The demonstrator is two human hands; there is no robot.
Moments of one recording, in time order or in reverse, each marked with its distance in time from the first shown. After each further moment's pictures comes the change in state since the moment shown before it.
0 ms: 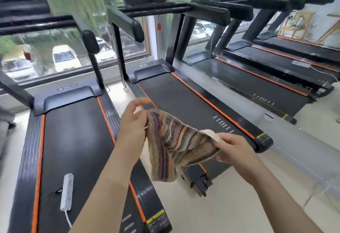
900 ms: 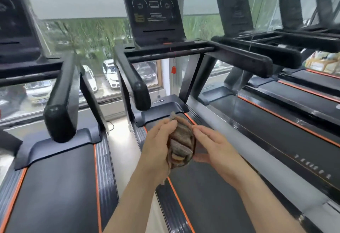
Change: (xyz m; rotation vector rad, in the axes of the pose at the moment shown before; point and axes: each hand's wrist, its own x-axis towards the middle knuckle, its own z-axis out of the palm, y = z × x) left_hand 0.470 0.022 0.111 -0.310 -0.123 -0.098; right_hand 0.499 -0.198 0.021 0.191 -0.204 -0.217
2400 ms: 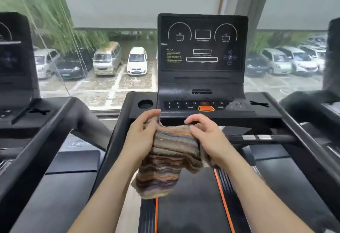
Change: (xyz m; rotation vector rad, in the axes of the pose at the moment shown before) left_hand 0.653 0.203 -0.003 0.640 0.545 0.153; right_hand 0.727 -0.198 -0.094 -0.233 -0.330 -0.090
